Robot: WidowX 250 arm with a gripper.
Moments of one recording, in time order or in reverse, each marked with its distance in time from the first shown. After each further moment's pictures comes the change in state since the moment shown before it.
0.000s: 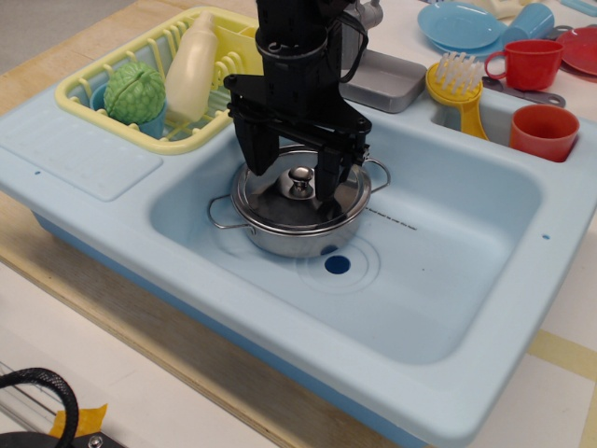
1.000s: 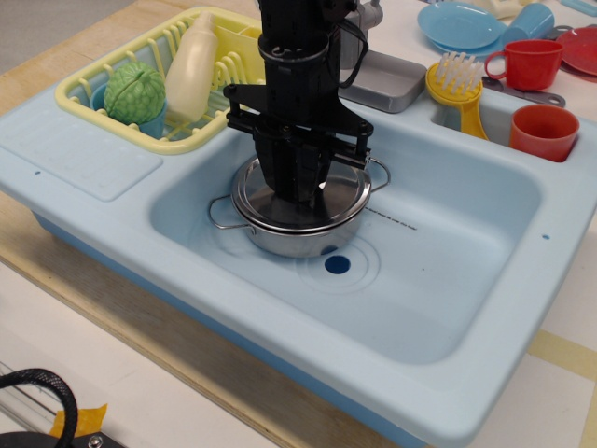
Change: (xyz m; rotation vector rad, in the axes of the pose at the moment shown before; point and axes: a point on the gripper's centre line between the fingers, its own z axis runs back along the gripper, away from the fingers) arm -0.004 0.001 -0.001 0.005 0.078 0.059
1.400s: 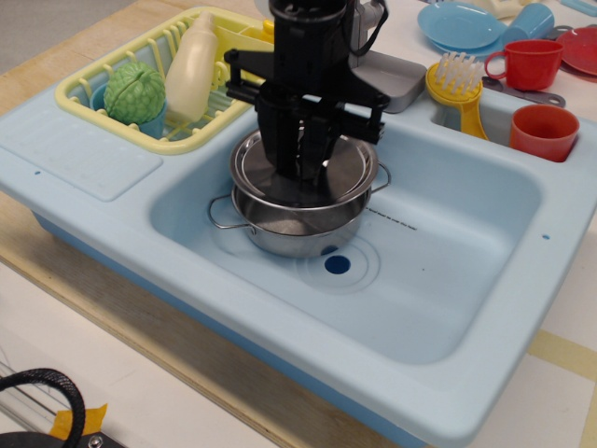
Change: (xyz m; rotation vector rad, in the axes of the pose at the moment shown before) arm -0.009 -0.013 0.032 0.038 -0.009 0.035
